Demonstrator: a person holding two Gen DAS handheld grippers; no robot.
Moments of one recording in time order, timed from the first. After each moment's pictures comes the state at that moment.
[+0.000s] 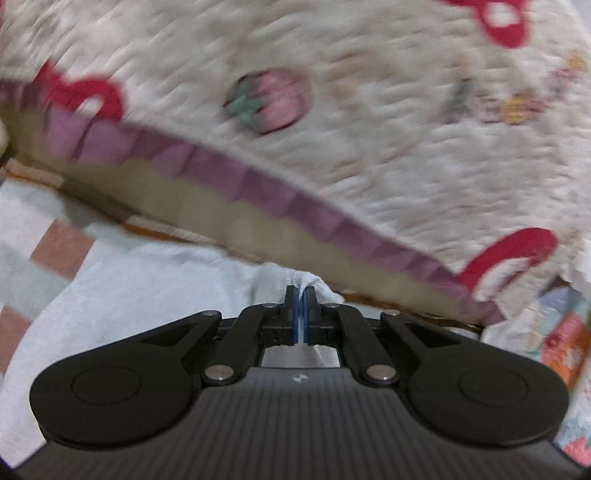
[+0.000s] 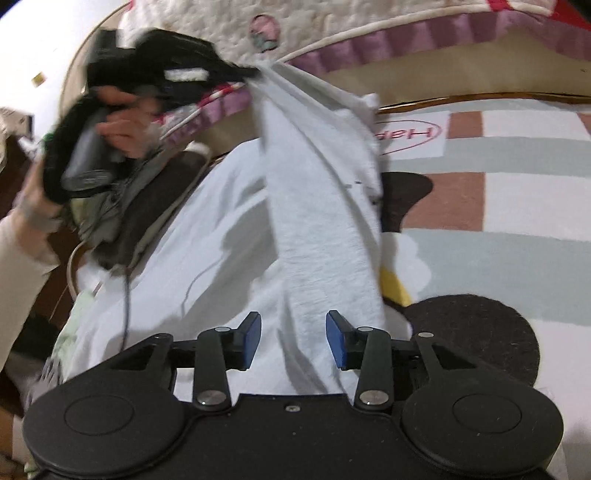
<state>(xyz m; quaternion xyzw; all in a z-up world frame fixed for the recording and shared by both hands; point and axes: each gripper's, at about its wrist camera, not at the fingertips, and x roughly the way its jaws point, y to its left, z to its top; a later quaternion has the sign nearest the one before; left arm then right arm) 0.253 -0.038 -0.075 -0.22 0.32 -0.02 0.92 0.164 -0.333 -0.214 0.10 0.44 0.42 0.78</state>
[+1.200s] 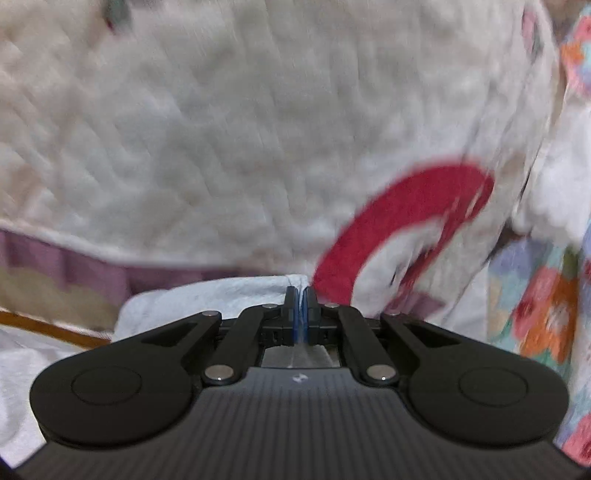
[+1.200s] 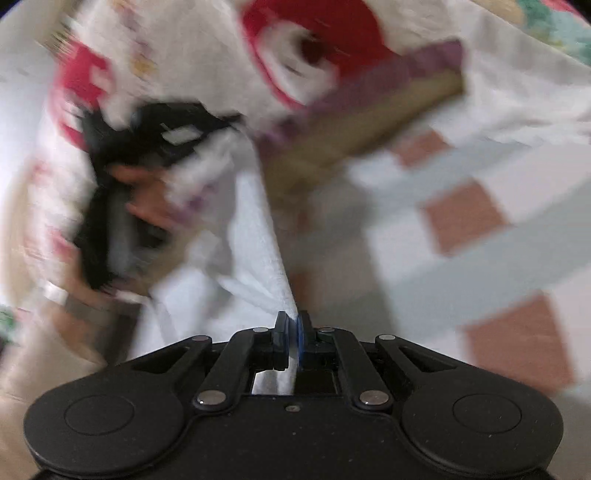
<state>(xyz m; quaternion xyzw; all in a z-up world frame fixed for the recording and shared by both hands) 0.385 -0.233 -0.109 -0.14 0.34 -0.14 0.92 0.189 -0.472 -0.190 0.26 0.42 0.24 0.84</state>
